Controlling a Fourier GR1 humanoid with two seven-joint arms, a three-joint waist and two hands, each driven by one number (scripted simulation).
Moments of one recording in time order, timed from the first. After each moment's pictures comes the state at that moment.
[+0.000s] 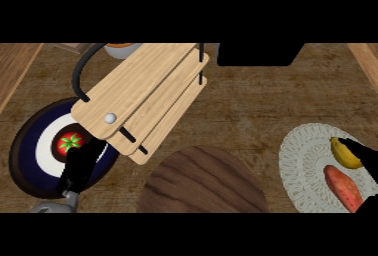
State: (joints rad) left arm -0.04 0.31 -0.20 -1.37 0.08 0.06 0.05; right arm 0.06 -0.79 0.18 -1.79 0.37 0.40 0.67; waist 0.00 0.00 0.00
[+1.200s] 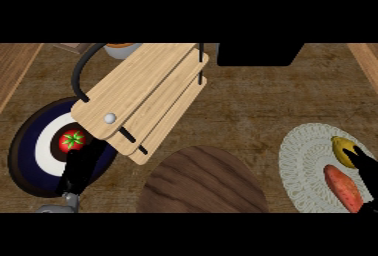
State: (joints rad) left arm -0.01 0.23 -0.11 -1.39 -0.02 -0.03 0.06; right arm 0.12 -0.61 0.09 -1.65 0.76 0.44 0.52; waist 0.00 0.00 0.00
